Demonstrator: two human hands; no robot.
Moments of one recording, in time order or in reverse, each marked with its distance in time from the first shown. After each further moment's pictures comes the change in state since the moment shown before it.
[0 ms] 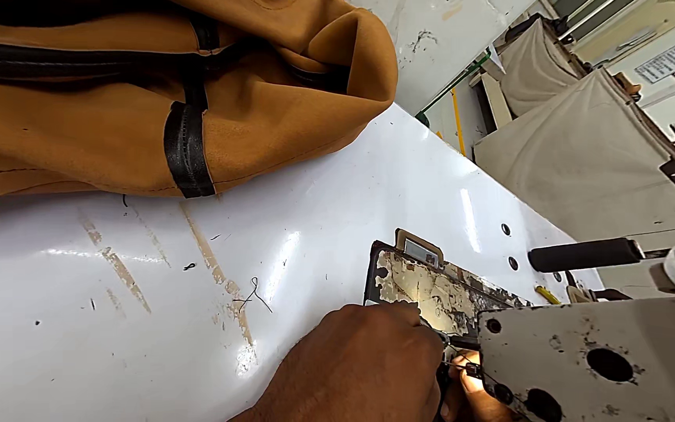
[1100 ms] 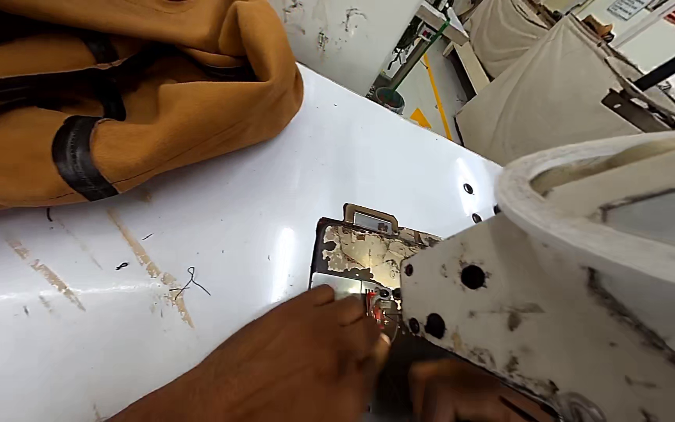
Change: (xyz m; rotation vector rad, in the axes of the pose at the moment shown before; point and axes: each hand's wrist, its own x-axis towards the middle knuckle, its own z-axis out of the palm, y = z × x) left_hand -0.011 -0.008 -0.008 0.463 -0.144 0.577; right_hand -0.012 -0.002 -0.039 0.066 -0.562 -0.161
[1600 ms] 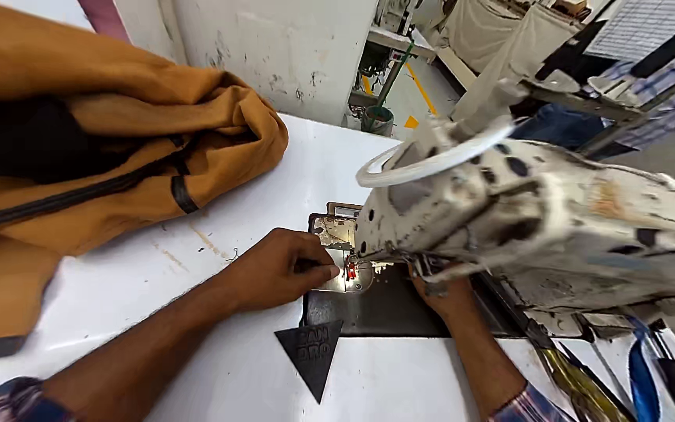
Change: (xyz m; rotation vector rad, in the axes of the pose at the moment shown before) left_hand -0.002 -0.032 -0.035 -0.483 -0.070 -0.376; right_hand 0.024 0.031 -0.003 -0.841 0.928 0.227
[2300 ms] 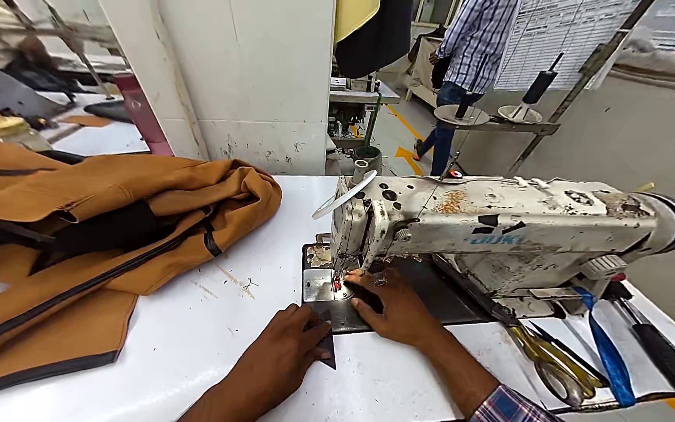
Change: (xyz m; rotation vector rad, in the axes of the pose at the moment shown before) left_hand -0.069 0.053 0.053 0.521 0.015 0.048; right_hand -0.021 -0.004 0.012 0.100 -0.231 -0.457
